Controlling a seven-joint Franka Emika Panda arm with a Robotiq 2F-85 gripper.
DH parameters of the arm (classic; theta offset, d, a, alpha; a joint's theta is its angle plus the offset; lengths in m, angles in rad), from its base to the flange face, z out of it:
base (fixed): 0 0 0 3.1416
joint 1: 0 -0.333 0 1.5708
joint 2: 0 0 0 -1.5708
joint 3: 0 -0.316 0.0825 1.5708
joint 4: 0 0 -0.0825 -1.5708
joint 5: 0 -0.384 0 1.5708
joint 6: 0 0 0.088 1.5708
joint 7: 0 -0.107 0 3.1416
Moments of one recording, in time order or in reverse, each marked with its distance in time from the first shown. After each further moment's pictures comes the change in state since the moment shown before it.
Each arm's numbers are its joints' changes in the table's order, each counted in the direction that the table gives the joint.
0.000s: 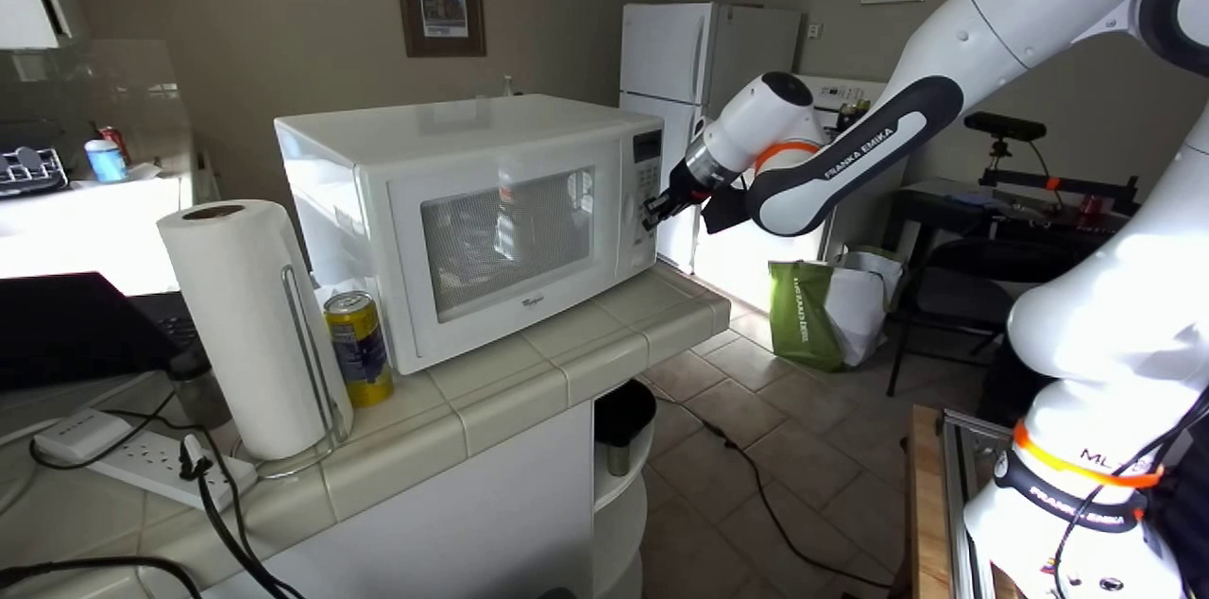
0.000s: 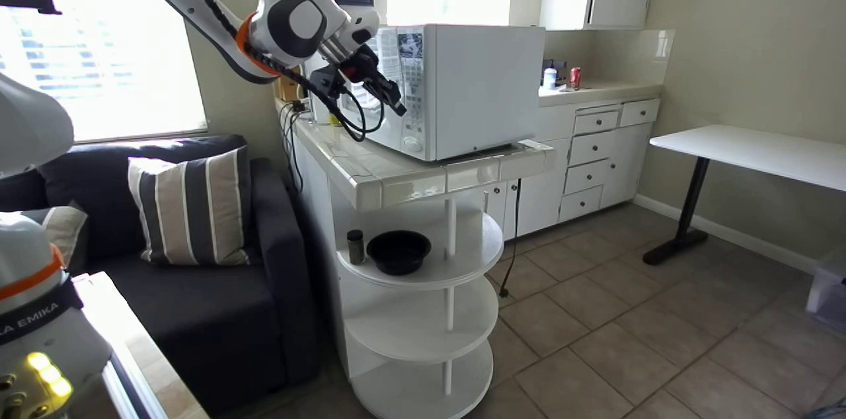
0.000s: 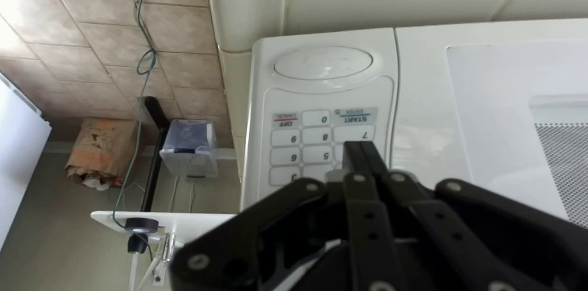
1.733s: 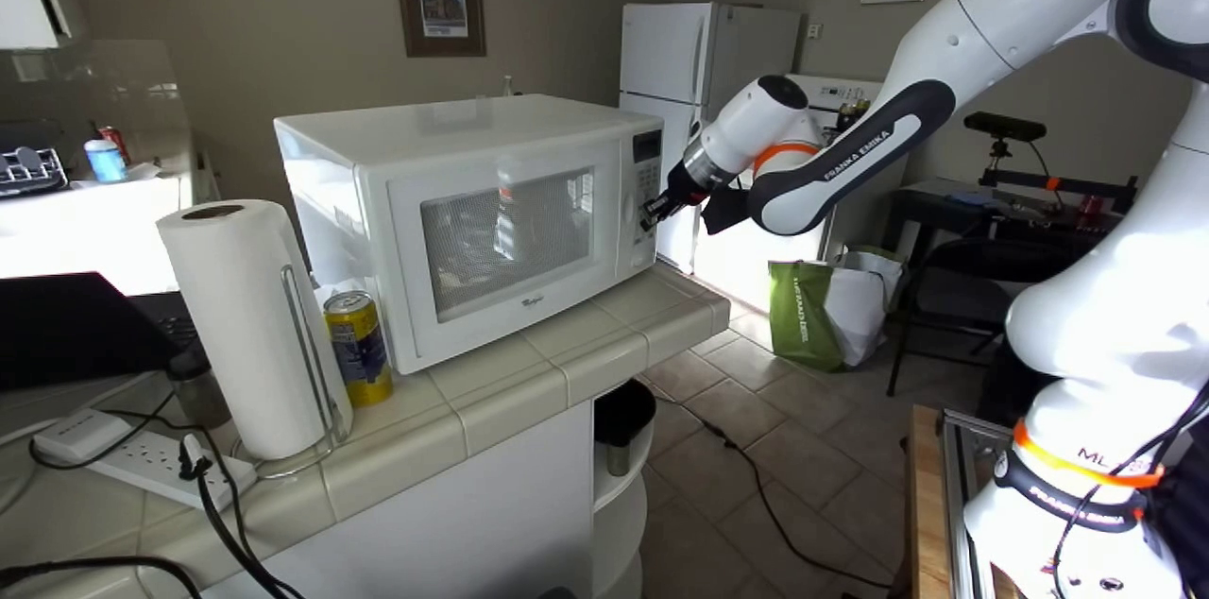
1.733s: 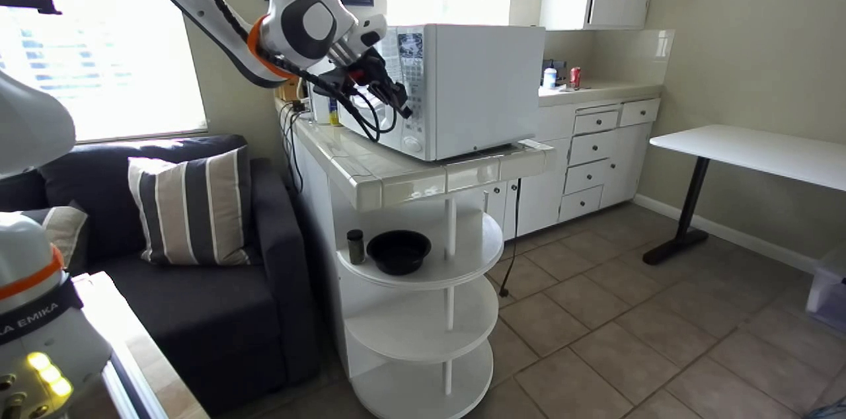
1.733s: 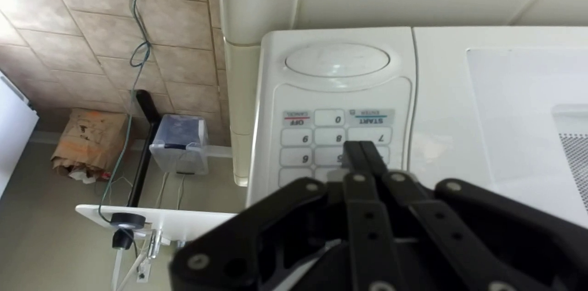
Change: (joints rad) arm 0.042 0.059 -0.015 -0.033 0.113 -0.003 -0.017
